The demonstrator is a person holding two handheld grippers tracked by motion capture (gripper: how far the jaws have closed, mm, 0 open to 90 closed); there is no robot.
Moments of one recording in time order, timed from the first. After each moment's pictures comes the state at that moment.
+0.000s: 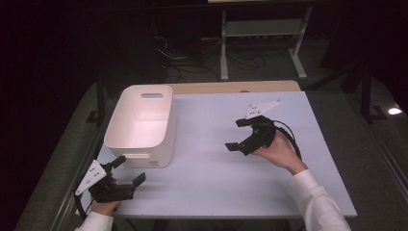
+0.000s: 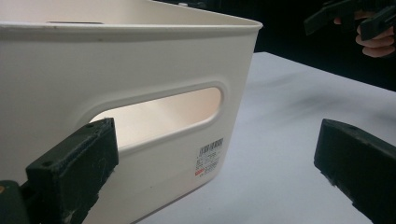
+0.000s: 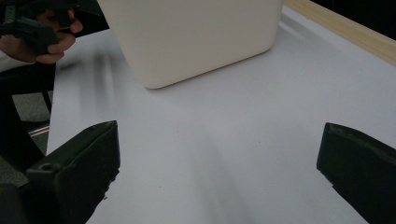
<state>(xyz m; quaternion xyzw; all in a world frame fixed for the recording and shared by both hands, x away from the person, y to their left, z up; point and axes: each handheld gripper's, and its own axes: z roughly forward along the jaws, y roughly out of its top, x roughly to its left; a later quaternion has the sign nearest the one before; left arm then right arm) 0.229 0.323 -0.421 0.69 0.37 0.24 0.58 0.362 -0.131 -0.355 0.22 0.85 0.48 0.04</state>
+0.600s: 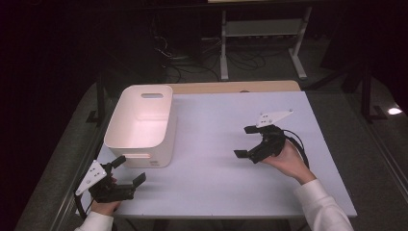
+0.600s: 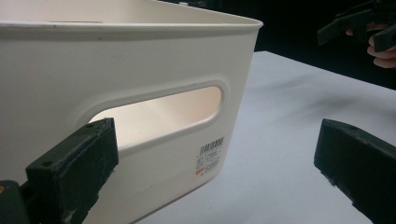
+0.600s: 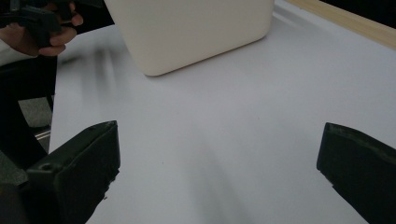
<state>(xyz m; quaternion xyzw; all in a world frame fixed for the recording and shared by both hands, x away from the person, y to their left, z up) 0.229 0.322 -0.421 0.69 0.37 0.24 0.58 0.346 -0.156 -0.373 0.24 0.84 0.49 0.04</state>
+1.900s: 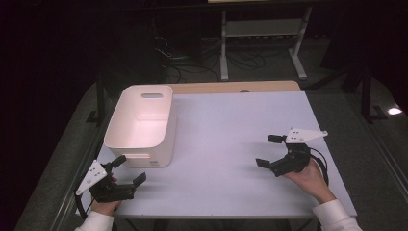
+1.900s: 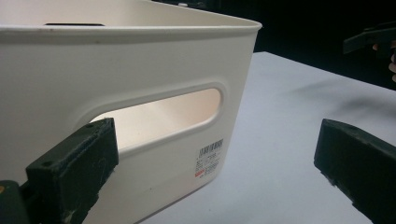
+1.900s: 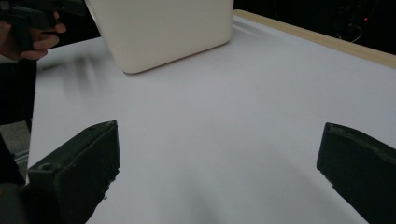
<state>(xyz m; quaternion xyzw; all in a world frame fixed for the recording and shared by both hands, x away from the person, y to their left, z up) 0.230 0.322 -0.421 0.69 0.36 0.24 0.58 0.307 -0.216 -0.400 0.27 0.79 0.53 0.11</state>
